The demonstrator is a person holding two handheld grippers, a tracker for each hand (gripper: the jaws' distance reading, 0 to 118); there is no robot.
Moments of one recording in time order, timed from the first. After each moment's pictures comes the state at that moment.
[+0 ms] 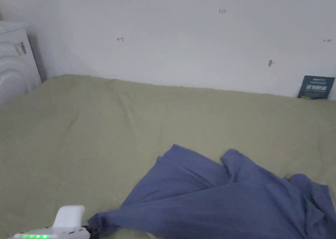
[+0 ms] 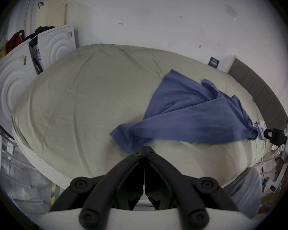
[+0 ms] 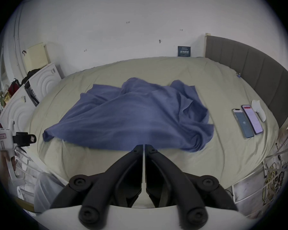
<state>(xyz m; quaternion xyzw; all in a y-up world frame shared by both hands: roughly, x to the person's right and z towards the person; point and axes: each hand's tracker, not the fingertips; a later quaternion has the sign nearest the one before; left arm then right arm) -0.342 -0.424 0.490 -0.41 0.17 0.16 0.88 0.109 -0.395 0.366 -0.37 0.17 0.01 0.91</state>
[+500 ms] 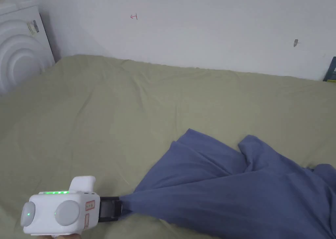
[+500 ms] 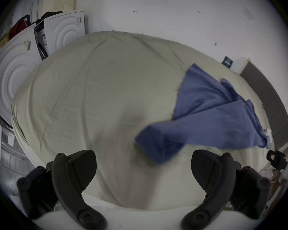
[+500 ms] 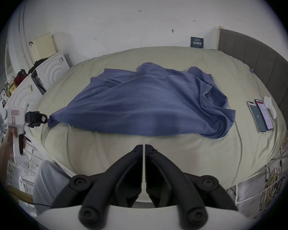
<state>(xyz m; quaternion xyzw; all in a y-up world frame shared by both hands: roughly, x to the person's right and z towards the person) -0.396 -0.448 0.427 -0.44 0.21 0.18 0.86 0.090 -0.416 0.369 -0.40 0.20 0.03 0.89</state>
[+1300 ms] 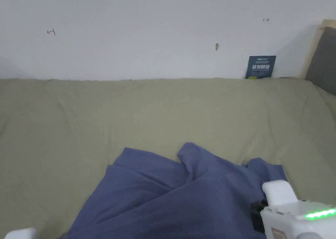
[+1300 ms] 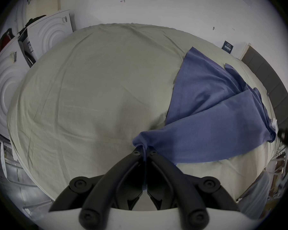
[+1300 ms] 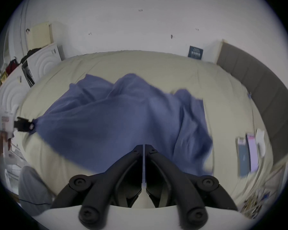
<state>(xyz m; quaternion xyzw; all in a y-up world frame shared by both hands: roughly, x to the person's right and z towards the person) -0.374 -0.461 0.393 -0.48 0.16 0.13 0.85 0.099 -0.387 0.214 -0.38 0.18 0.12 0.90</state>
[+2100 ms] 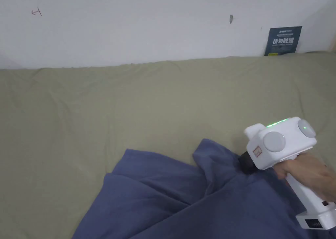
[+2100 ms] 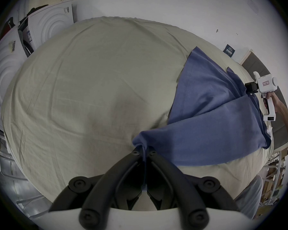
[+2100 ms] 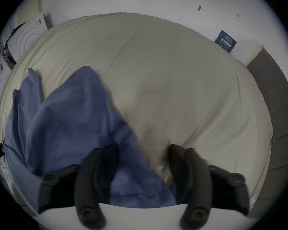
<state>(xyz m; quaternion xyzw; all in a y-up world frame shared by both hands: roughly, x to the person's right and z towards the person) -0.389 -0.468 0.390 -0.48 0.16 0.19 0.84 0.023 -0.457 -0.039 -0.51 0.20 0.21 0.81</state>
